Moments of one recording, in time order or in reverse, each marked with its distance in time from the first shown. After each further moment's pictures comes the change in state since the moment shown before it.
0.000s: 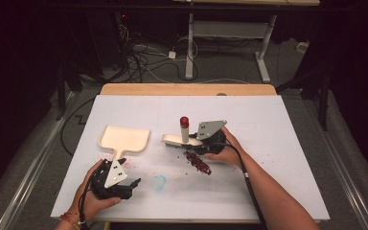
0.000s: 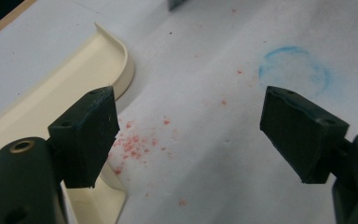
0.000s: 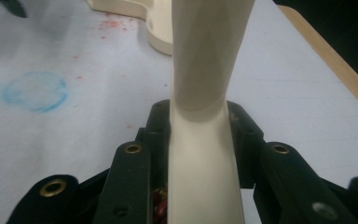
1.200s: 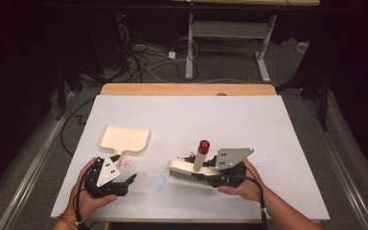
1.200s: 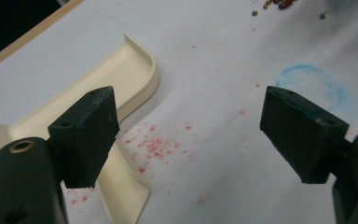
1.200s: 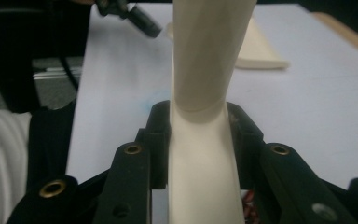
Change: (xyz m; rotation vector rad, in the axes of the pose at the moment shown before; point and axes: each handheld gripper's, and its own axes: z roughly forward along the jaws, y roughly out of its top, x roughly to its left) left arm 0.009 -0.001 -0.014 -0.061 0.056 -0.054; right arm 0.090 0.007 -0.064 -0.057 0.067 0.132
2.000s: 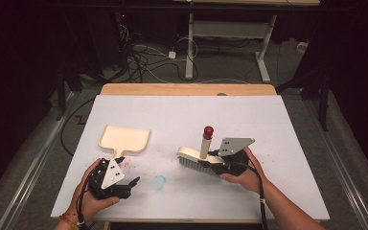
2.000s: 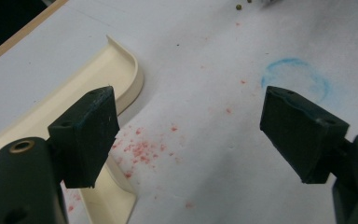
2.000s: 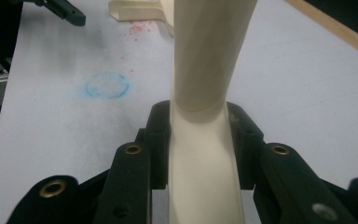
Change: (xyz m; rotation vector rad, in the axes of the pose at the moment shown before) left arm -0.008 0.002 0.006 0.024 -0.033 0.056; right arm -0.036 -0.016 -0.003 0.038 -0.135 0.081
